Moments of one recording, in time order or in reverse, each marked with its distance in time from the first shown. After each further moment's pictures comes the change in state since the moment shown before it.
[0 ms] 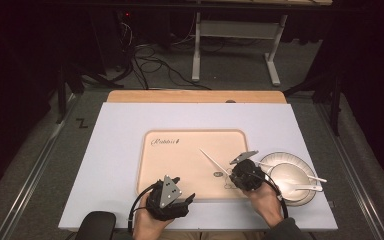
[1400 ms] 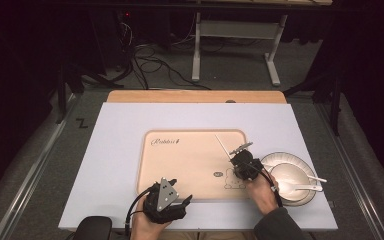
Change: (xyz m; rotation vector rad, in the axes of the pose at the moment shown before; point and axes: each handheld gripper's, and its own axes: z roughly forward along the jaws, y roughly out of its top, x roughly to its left) left arm 0.000 -0.001 -0.007 -0.013 0.020 -0.002; right arm -0.020 0.015 0.025 0.076 -0.170 0.066
